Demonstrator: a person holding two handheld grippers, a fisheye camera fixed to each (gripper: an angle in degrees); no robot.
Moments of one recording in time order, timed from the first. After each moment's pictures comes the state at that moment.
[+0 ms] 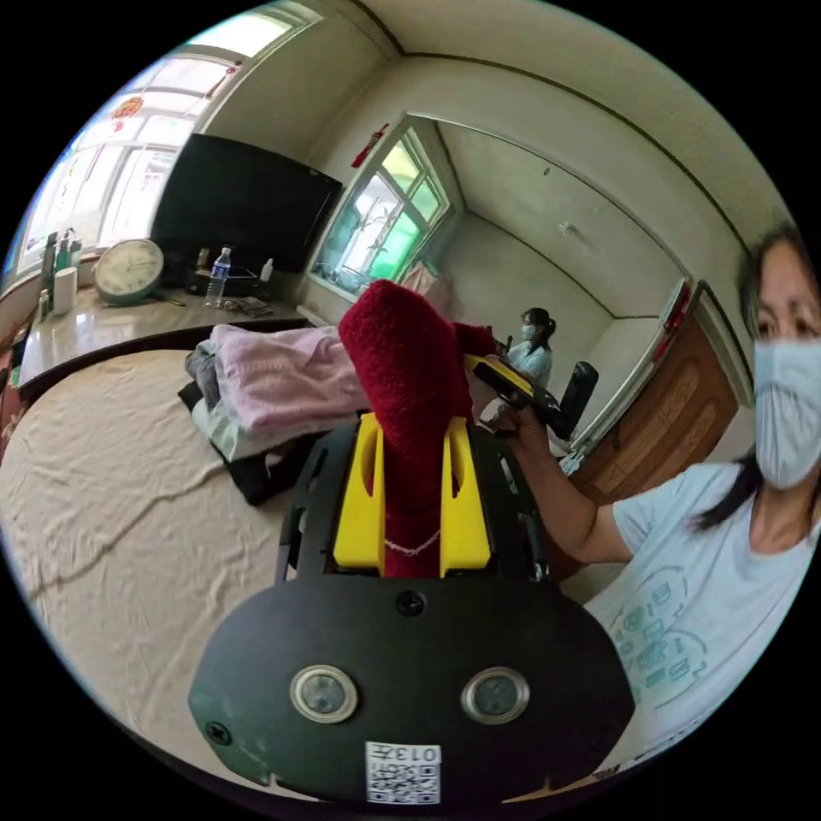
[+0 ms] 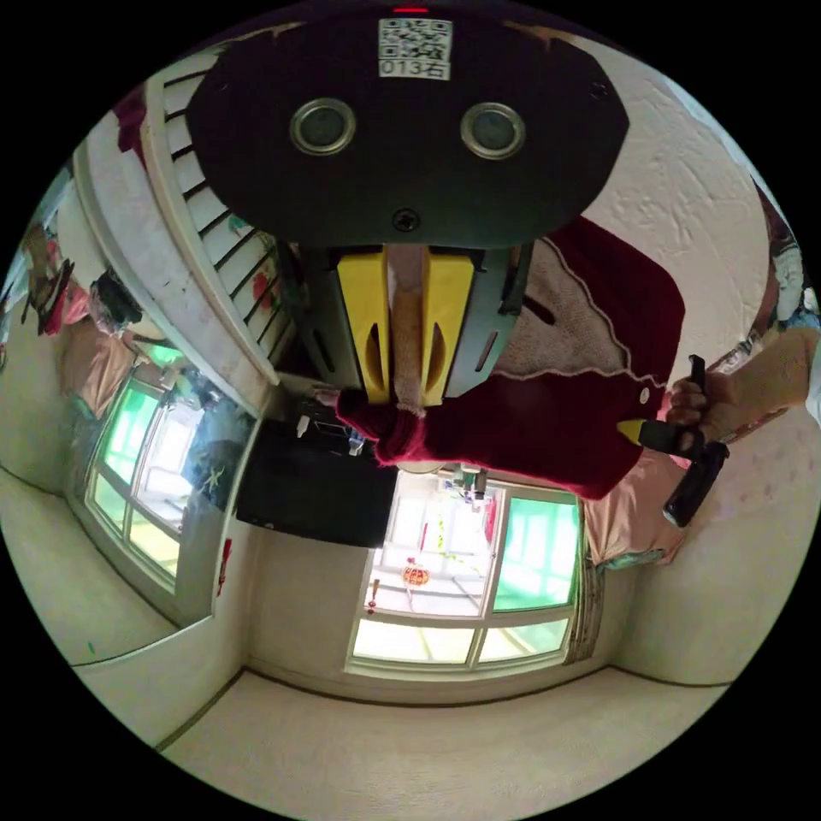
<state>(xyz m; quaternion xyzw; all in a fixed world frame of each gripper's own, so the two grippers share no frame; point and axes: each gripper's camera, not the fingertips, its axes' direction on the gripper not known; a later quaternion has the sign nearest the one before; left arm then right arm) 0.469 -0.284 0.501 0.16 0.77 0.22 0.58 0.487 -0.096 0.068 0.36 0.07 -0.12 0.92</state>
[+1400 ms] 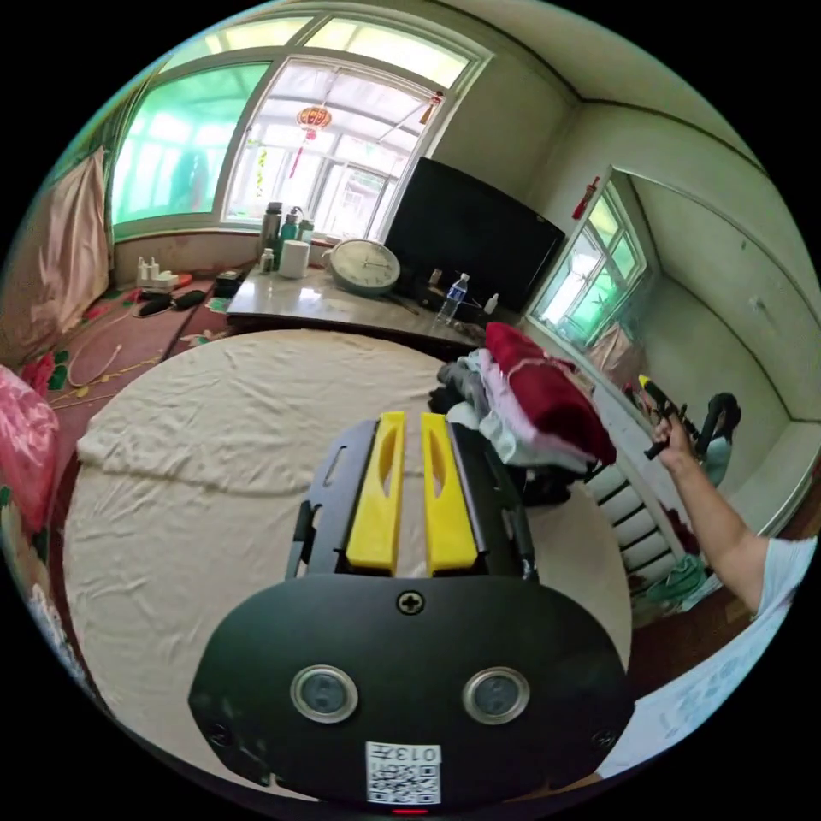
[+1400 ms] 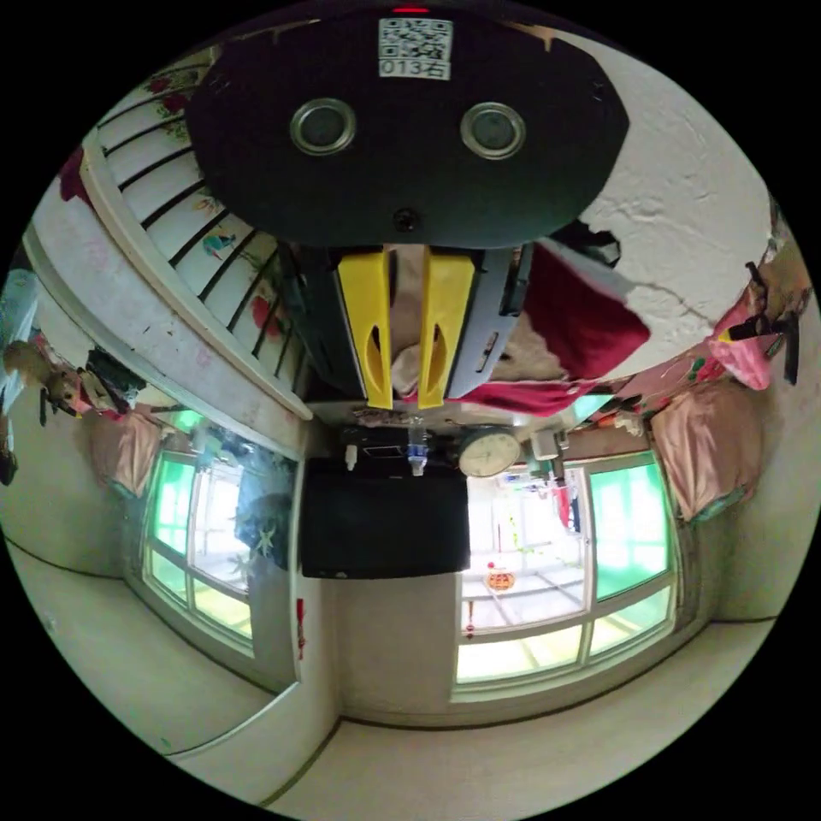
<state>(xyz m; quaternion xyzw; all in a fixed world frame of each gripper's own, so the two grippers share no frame) 0.294 -0.222 0.534 0.15 0.56 0.01 0.81 0.410 -0.239 0.134 0.36 0.08 0.01 0.93</state>
